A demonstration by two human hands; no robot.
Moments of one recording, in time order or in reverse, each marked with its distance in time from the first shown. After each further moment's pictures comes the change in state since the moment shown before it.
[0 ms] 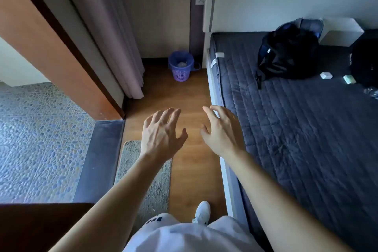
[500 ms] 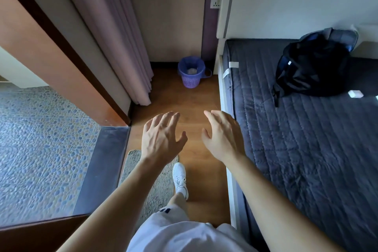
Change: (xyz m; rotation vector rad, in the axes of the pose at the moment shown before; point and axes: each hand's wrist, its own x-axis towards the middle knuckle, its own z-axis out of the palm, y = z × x) left_hand 0.126 -0.033 0.027 -0.015 -0.004 -0.086; right_hand 0.132 0.025 0.027 -0.001 -0.085 0.006
